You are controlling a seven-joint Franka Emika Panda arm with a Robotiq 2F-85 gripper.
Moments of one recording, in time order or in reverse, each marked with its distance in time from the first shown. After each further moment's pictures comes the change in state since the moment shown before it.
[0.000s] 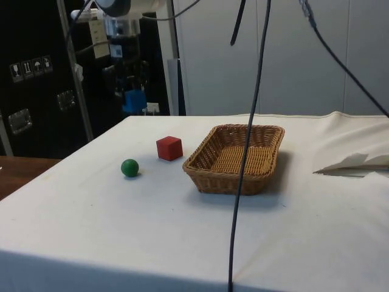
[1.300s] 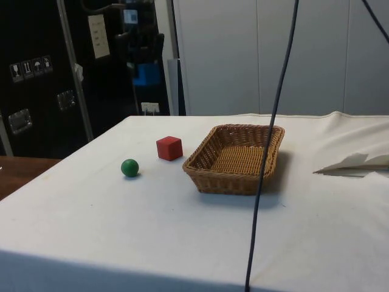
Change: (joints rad) arm 0.046 -0.314 -0.005 -0.293 -0.032 -0.004 -0.045
